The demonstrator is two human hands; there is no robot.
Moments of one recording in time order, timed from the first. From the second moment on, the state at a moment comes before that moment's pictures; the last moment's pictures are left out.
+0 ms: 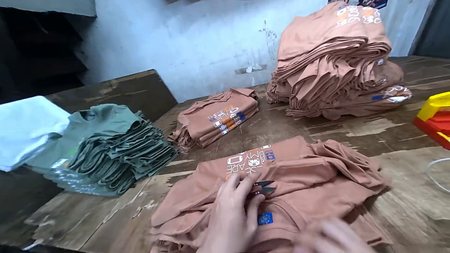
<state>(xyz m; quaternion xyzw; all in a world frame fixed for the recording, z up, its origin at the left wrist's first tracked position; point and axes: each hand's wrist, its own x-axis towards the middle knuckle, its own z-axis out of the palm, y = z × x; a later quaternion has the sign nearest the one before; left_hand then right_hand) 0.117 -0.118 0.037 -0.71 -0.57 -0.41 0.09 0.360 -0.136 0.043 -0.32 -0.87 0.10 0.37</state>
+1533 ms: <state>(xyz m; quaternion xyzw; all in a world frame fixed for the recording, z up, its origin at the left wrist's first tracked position) 0.131 -0.136 0.038 -0.70 -0.56 -0.44 0.05 0.348 -0.155 0.025 -0.45 -0.82 0.04 0.34</state>
